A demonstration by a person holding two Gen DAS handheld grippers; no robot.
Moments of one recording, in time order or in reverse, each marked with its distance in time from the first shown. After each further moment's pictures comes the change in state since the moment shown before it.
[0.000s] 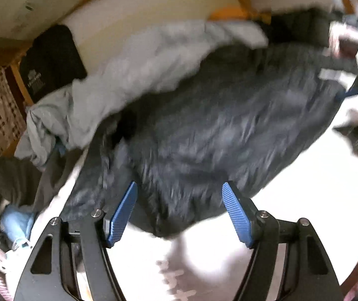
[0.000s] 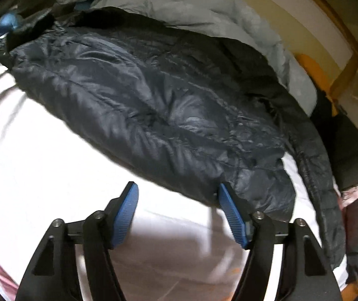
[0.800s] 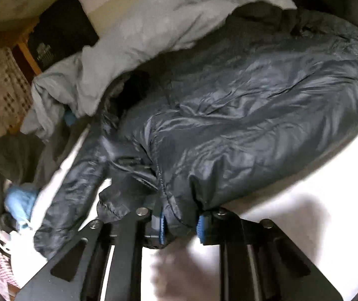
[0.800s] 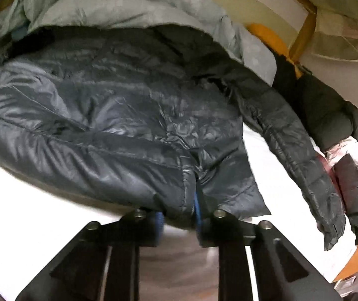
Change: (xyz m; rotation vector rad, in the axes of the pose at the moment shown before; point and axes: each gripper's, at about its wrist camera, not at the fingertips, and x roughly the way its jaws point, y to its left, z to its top) left arm 0.072 -0.005 -0.012 -0.017 0.239 0.161; right arm 0.010 -0.047 0.010 0.238 0.016 -0.125
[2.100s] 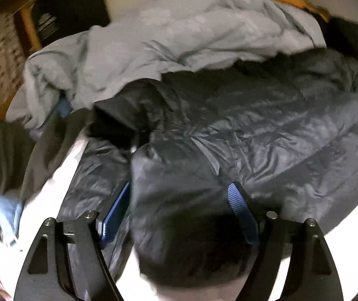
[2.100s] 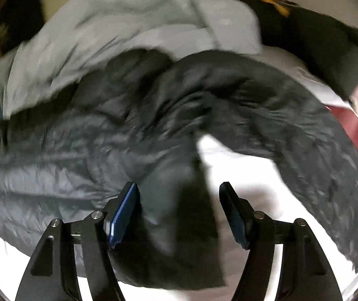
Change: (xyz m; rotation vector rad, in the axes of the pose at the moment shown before) left arm 0.051 0.107 0.054 -0.196 0.050 -0.134; right arm 0.082 -0.137 0.060 0.466 0.135 0.197
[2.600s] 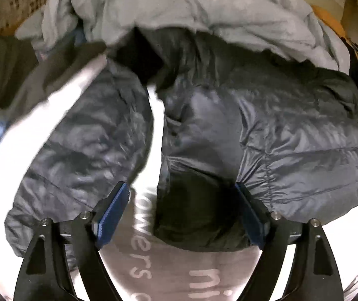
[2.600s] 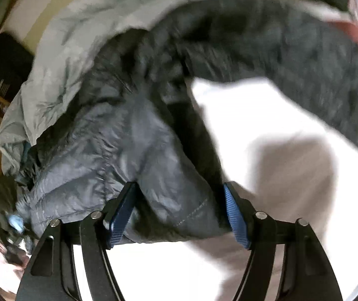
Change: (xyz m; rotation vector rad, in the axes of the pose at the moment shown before) left arm 0.021 0.033 -0.031 -0.299 0.232 -0.089; right arm 0.032 -0.035 -0.038 0.315 0.272 0.272
